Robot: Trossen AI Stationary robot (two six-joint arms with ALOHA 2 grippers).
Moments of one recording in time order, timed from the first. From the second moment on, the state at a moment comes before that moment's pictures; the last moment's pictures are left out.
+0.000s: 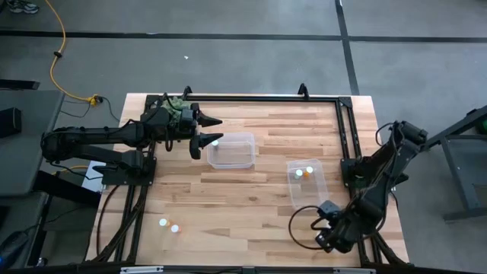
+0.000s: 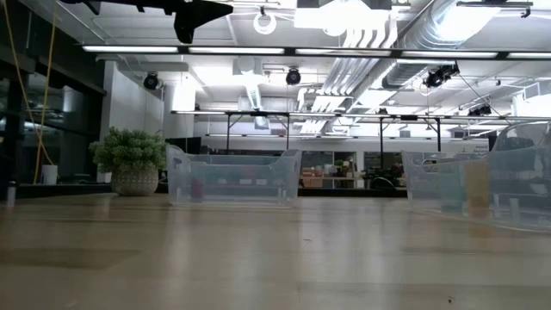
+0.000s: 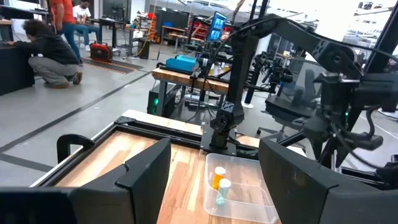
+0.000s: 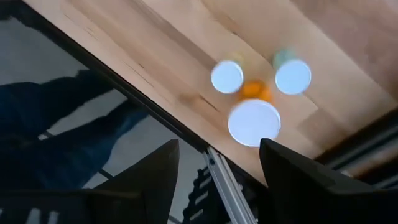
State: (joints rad) left arm 0.30 0.96 0.69 0.25 0.07 -0.17; right arm 0.92 1.46 1.20 -1.00 -0.10 1.83
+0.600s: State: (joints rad) left arm 0.30 0.96 0.69 0.25 0.07 -0.17; right arm 0.93 1.49 1.20 -0.99 -0.13 1.84
